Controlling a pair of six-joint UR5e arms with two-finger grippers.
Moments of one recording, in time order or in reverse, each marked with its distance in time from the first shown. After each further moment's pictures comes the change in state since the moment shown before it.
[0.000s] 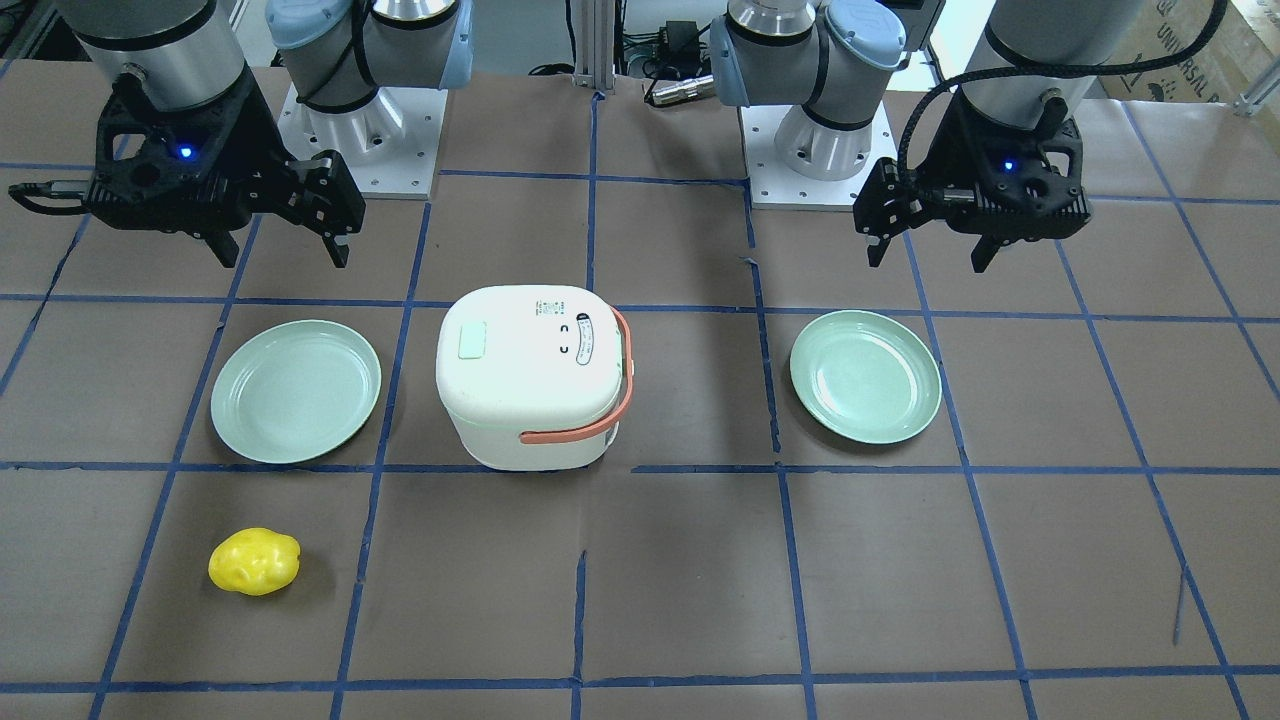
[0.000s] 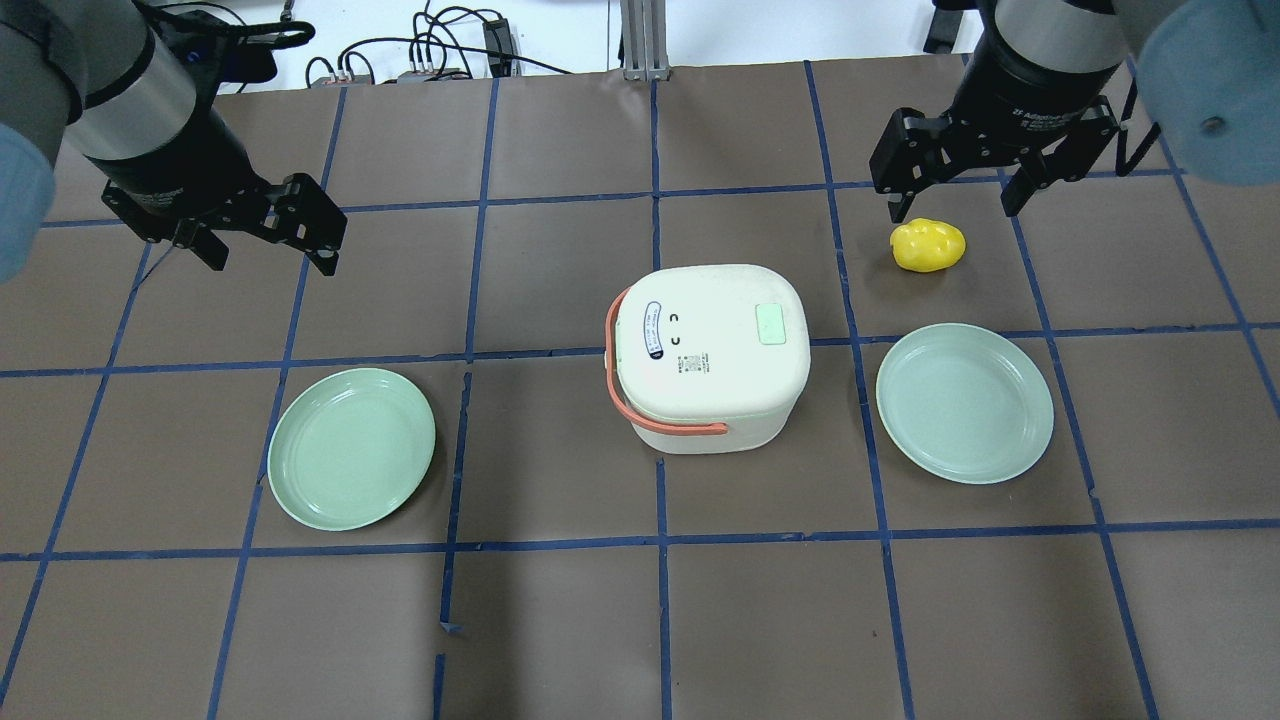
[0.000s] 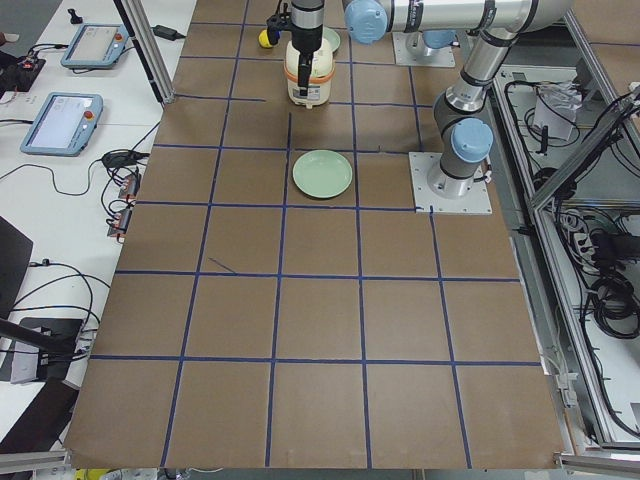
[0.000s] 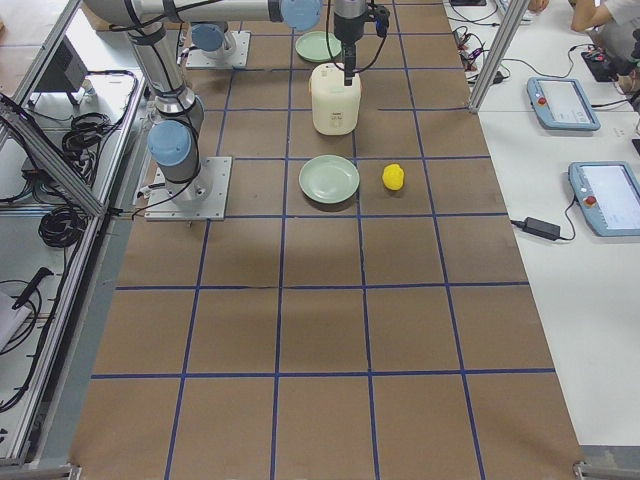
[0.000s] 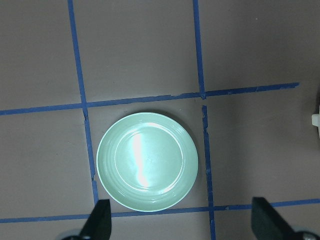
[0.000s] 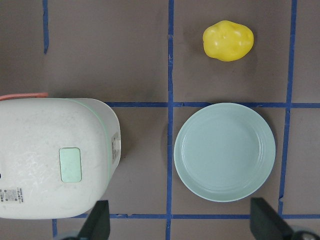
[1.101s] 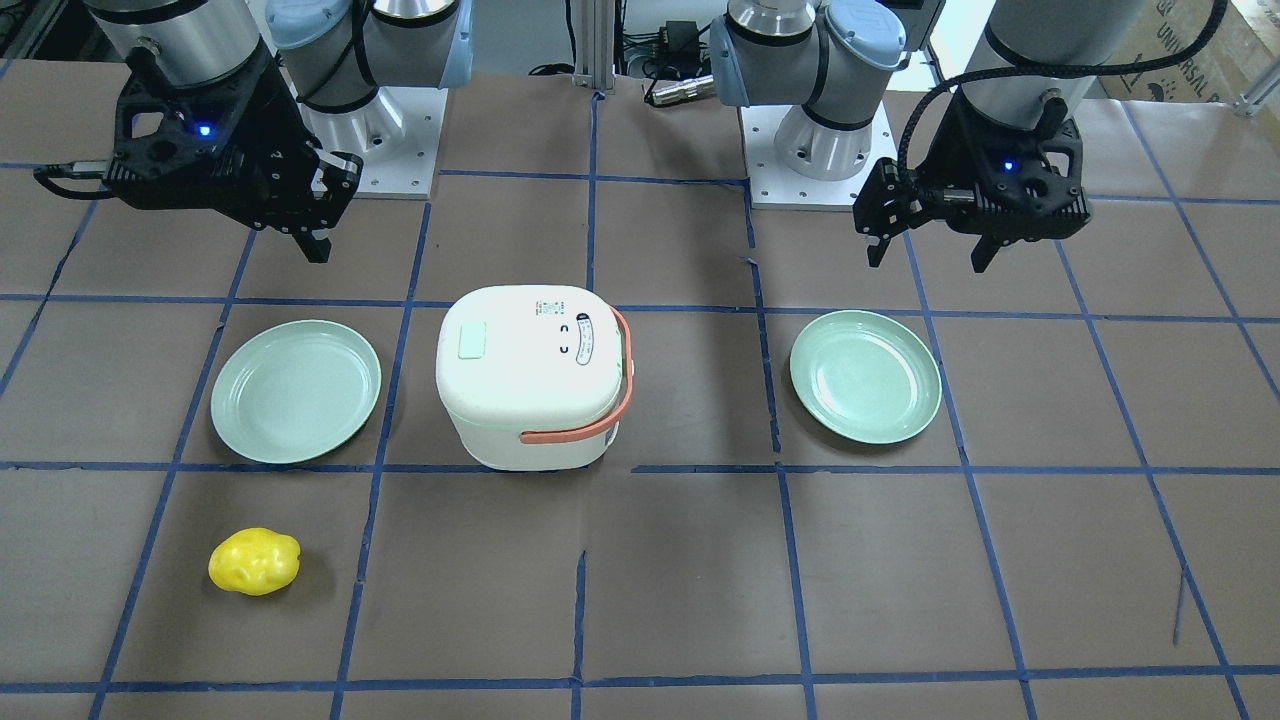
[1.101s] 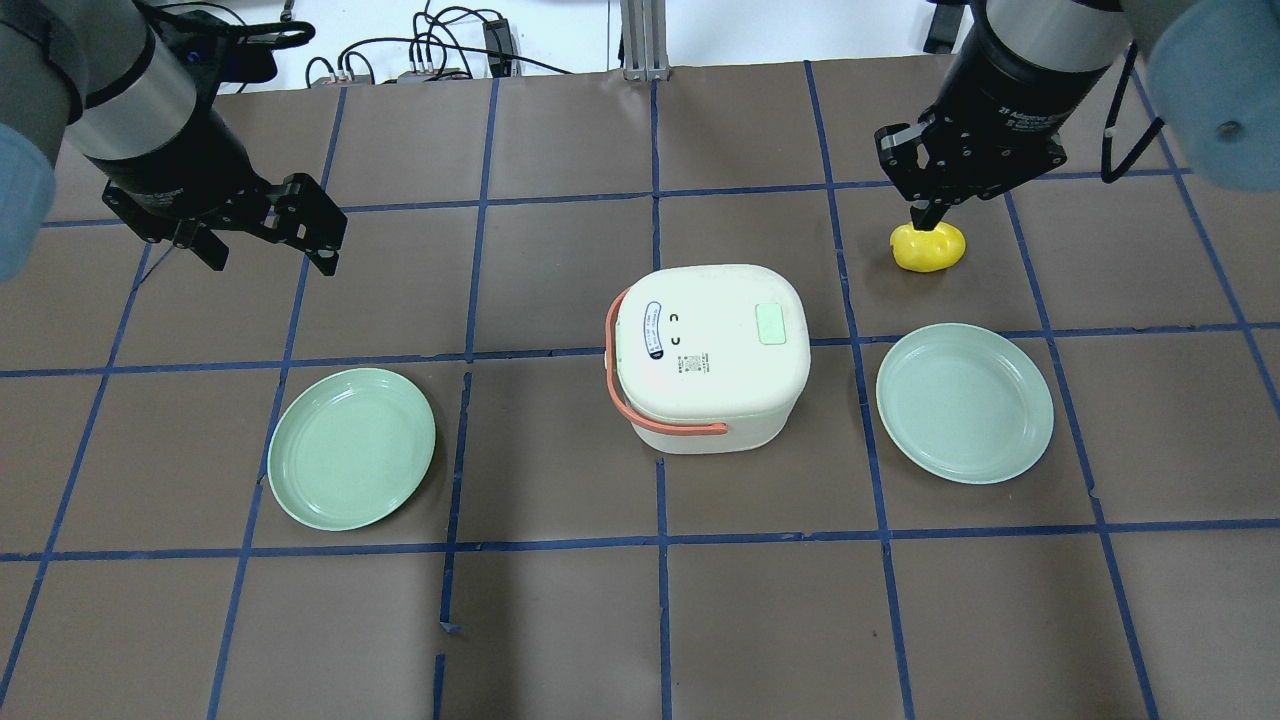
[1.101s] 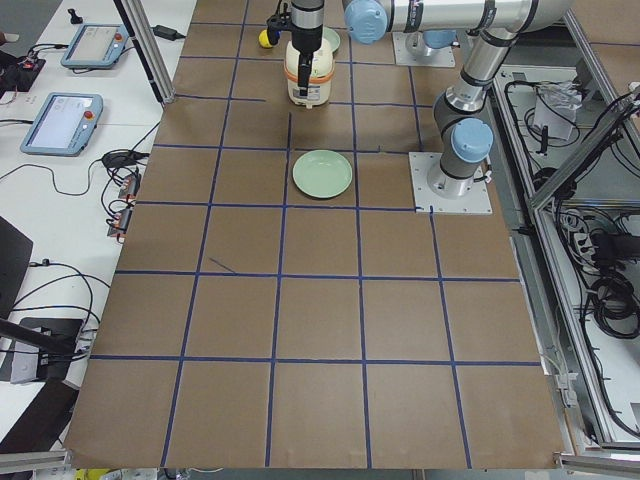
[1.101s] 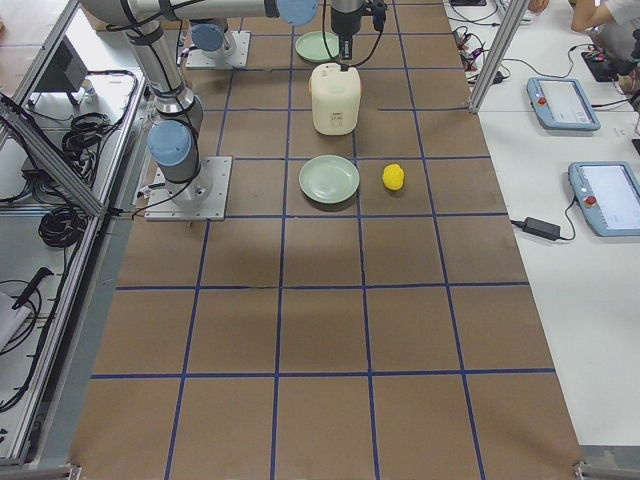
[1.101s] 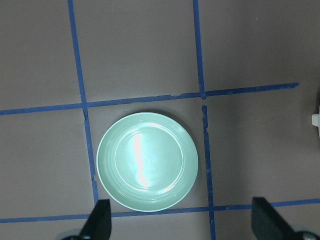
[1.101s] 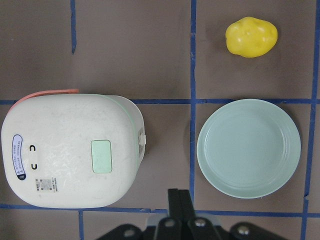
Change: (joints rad) left arm 0.000 0.000 0.000 0.000 0.000 0.000; right arm 0.024 -0.019 0.000 0.013 0.066 0.032
